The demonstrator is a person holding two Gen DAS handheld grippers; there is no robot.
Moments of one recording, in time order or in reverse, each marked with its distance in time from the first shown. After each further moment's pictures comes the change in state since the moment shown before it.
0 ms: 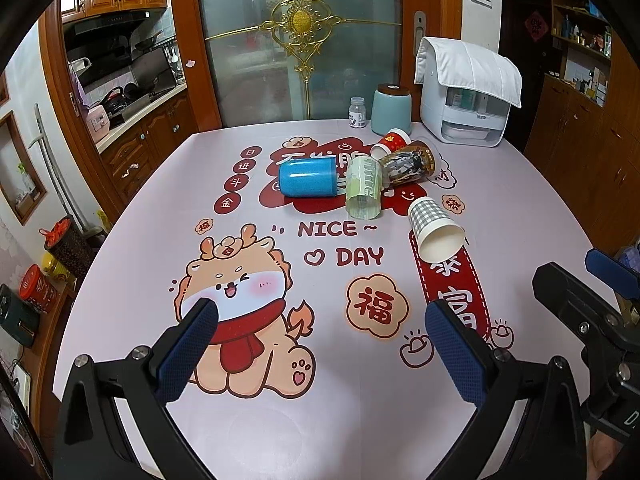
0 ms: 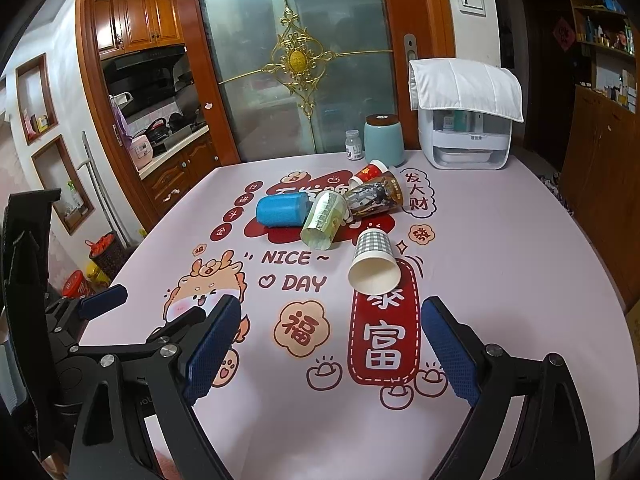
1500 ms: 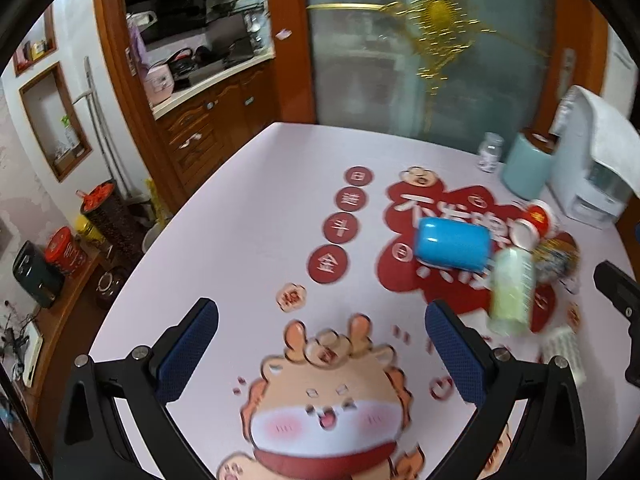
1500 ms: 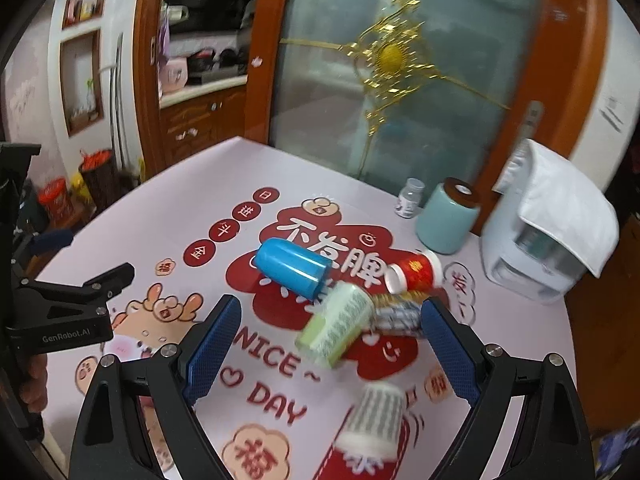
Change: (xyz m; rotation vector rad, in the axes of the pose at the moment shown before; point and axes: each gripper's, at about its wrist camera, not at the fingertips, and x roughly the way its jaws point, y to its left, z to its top) left arm 0.142 0.149 0.126 -0.233 0.062 0.205; right arm 0.200 0.095 0.198 -0.446 0.088 -0.007
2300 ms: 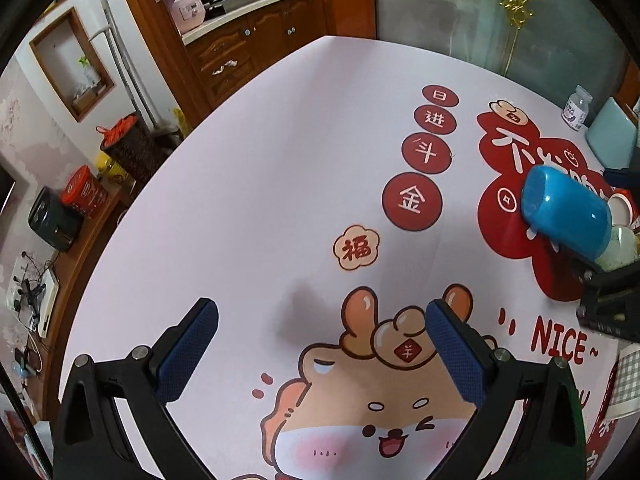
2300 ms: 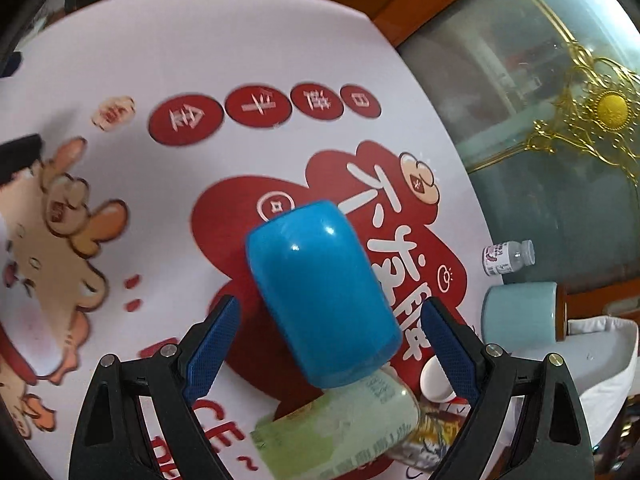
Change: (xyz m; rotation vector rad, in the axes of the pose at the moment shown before) left arm 0.119 0.038 -0.035 -0.075 0.236 0.131; right arm 0.274 0.123 -0.007 -0.672 0.287 -0.002
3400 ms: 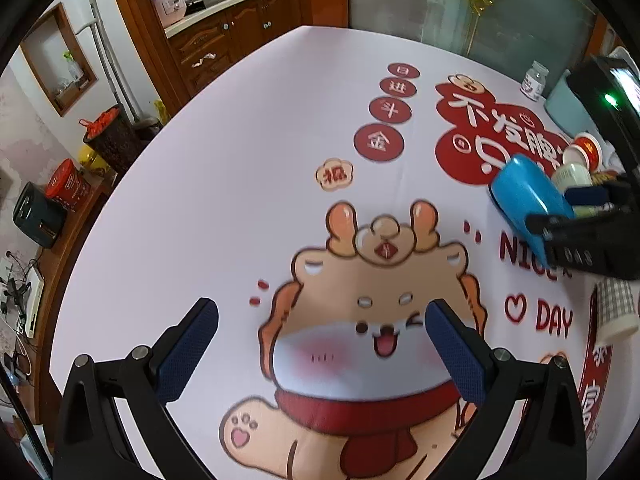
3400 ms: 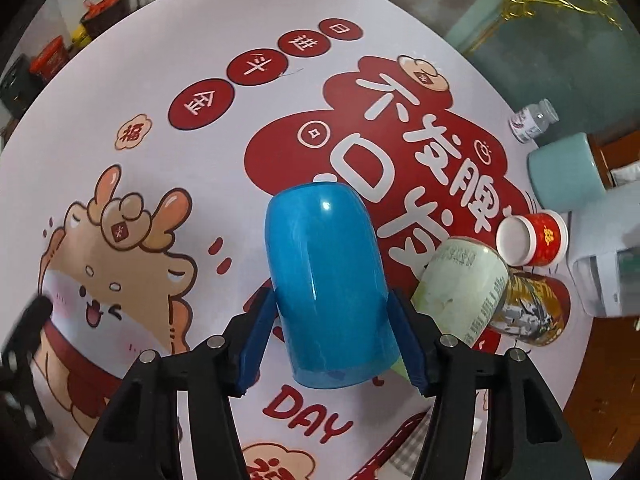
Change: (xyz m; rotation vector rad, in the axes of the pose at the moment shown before) left arm -0.049 0.015 -0.064 0.044 0.024 -0.097; right arm -0.041 0.019 -0.036 0.398 0.232 0.182
